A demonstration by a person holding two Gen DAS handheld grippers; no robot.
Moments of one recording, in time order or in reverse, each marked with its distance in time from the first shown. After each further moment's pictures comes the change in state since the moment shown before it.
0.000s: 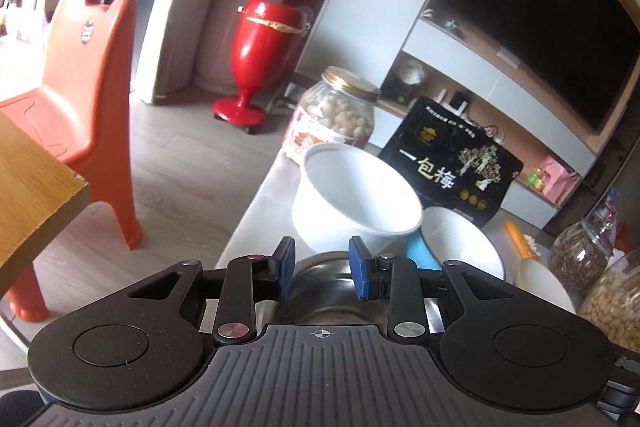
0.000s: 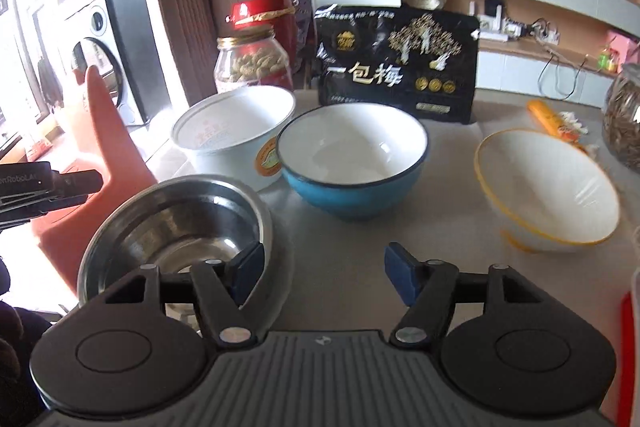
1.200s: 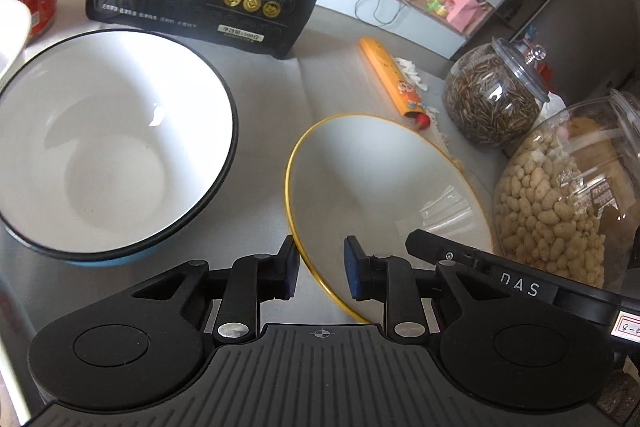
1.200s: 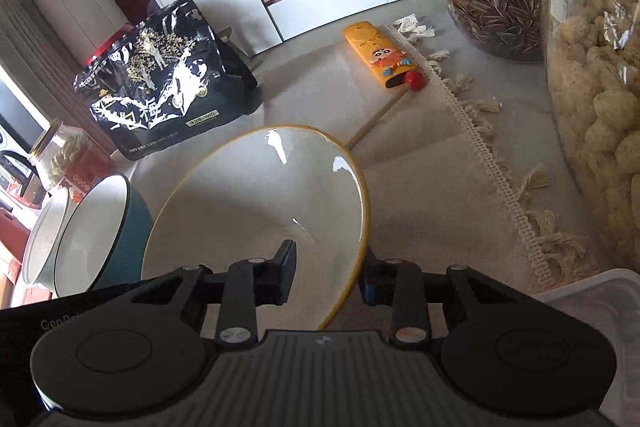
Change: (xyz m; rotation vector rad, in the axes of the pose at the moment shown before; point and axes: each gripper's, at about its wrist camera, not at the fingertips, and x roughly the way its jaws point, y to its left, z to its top) left arm 0.181 -0.206 -0.069 0.192 0.512 -0.240; right arm 0.061 -0.222 0.019 0.425 0.185 -0.054
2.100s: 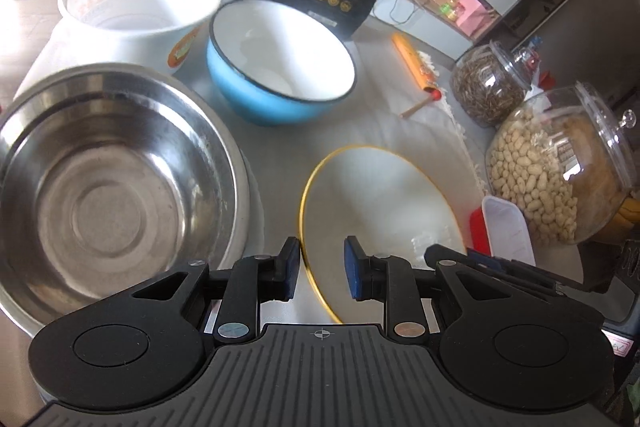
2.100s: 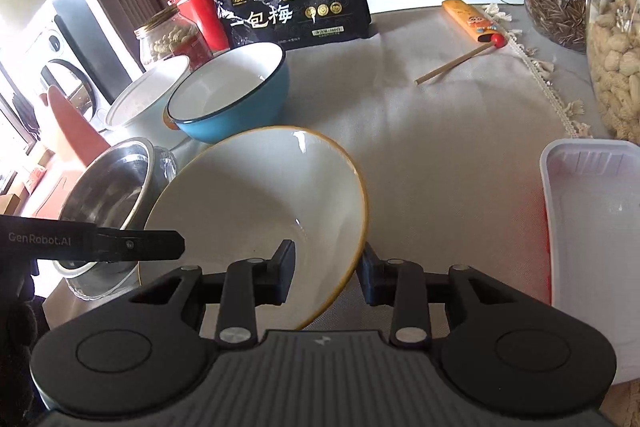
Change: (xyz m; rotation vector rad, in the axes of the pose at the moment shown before) left arm -0.131 0.074 -0.067 -0.071 -0.008 -0.012; right arm -0.078 0.074 -0.108 -0.203 0.022 0.073
